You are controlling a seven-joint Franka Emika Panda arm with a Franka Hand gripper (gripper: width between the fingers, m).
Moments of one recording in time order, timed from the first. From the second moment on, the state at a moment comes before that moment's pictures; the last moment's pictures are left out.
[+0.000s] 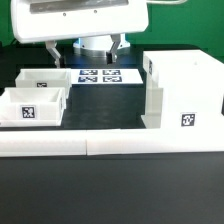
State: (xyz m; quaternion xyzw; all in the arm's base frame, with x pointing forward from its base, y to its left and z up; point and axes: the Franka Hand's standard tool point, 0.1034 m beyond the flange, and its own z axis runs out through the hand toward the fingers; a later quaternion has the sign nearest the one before) arm 0.566 -0.054 0.101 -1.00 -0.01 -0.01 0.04
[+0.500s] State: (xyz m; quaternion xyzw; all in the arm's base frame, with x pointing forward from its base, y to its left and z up) arm 0.543 -0.077 0.072 -1.00 -0.05 0.01 0.05
